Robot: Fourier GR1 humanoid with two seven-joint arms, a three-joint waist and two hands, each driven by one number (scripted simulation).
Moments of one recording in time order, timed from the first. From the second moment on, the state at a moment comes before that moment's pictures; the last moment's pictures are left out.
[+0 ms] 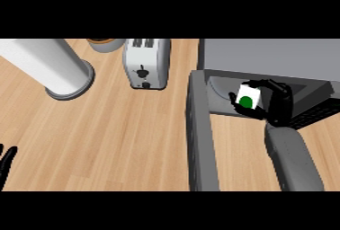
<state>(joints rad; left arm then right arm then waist) 0.47 0.08 0.19 -2.23 0.34 -0.35 -0.10 -0.47 -0.11 -0.20 -0.98 0.17 -0.37 -0.96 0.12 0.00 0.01</state>
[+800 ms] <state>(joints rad) 0.41 0.10 0.14 -2.21 0.28 -0.35 -0.08 -0.40 -0.08 -0.21 -1.00 0.28 -0.47 -1.00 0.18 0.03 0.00</state>
